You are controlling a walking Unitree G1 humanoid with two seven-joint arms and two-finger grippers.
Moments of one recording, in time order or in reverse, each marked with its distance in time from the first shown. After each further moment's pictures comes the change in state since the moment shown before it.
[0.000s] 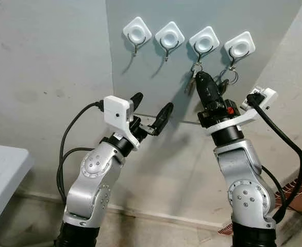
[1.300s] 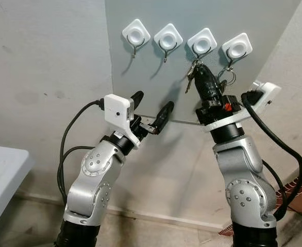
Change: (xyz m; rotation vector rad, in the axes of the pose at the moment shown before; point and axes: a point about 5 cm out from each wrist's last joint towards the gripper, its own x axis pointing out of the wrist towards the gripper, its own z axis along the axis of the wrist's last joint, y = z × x) left arm 0.002 0.000 0.001 0.005 -0.008 -0.010; right arm 0.009 0.016 0.009 -0.051 -0.041 0.083
